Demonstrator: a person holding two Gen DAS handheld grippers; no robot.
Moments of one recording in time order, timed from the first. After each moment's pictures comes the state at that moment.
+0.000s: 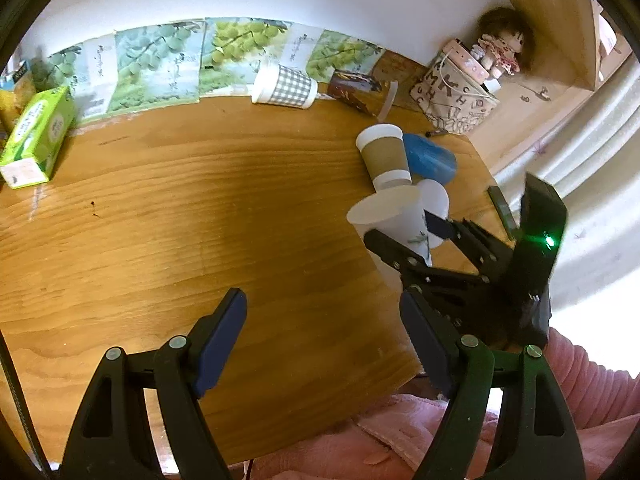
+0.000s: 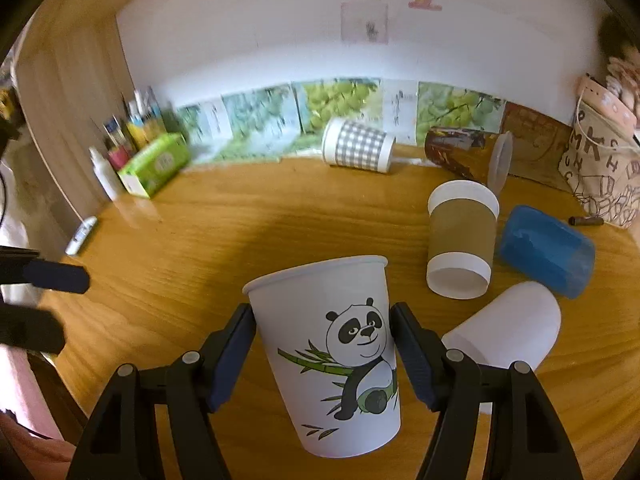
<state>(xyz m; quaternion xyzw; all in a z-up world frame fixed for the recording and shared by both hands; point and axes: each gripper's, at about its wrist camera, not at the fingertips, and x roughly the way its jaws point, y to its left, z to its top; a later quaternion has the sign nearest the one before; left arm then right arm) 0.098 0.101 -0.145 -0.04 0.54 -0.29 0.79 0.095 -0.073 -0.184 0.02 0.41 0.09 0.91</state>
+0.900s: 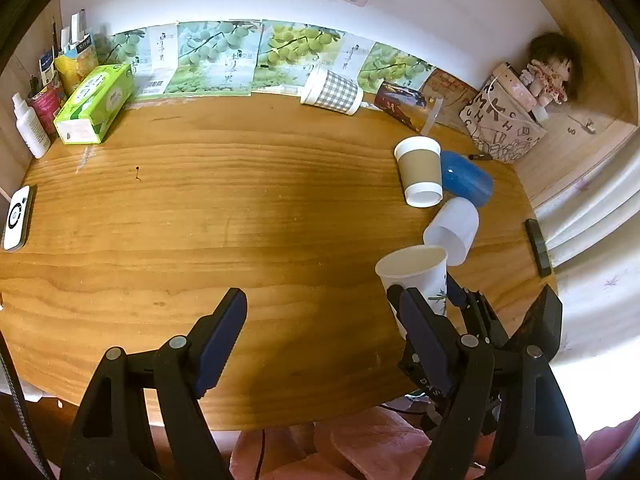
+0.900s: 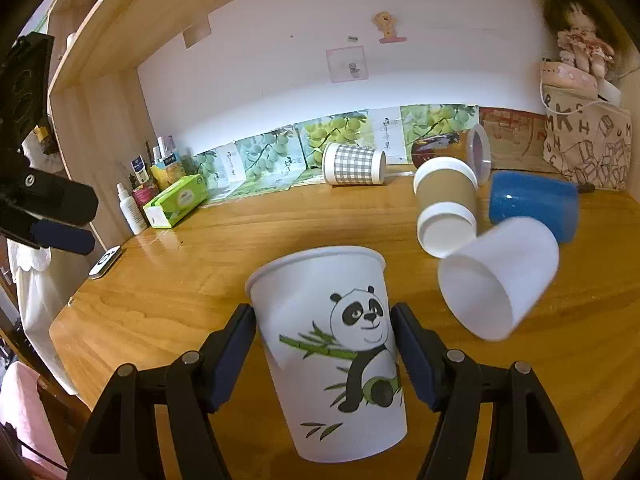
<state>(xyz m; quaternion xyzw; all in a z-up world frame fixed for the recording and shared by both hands) 0.071 0.086 -0.142 -0.06 0.54 -0.17 0.82 0.031 -0.096 -0.227 0.08 0.30 0.10 0.95</state>
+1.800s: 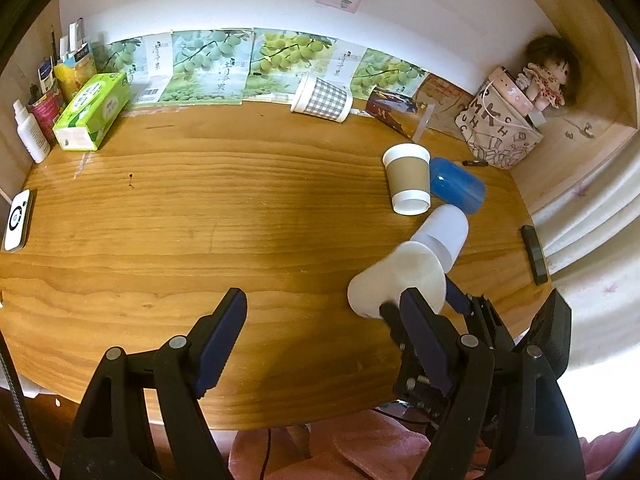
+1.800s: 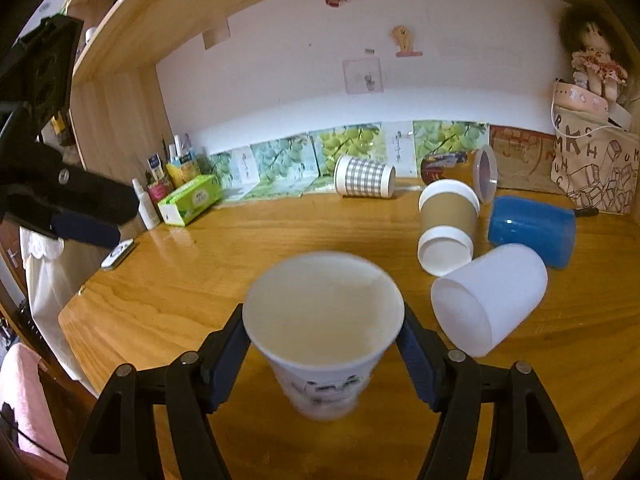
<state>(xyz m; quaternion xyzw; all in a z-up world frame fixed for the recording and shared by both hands) 0.070 0.069 -0.130 -0.07 0.53 -0.17 0.83 0.025 -0.102 -0.208 0.05 0.30 0.13 0.94</state>
